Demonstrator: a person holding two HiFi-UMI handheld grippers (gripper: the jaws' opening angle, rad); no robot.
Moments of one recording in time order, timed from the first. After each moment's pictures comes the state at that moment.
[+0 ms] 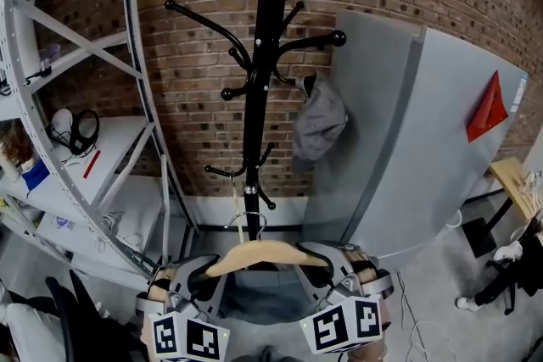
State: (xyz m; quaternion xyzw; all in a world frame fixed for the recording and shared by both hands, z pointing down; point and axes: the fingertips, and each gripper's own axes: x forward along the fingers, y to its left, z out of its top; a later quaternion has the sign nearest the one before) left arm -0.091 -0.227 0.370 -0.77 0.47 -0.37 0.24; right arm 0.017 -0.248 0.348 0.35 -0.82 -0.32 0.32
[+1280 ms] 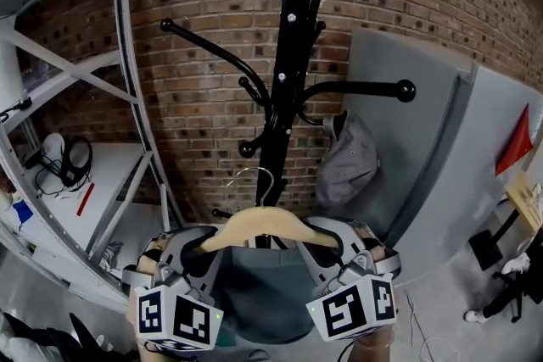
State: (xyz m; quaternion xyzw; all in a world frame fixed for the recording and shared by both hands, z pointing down) left arm -0.137 -0.373 0.293 -0.76 0.45 -0.35 0.31; right arm -0.032 -0.384 0.278 0.37 -0.81 -0.36 0.26
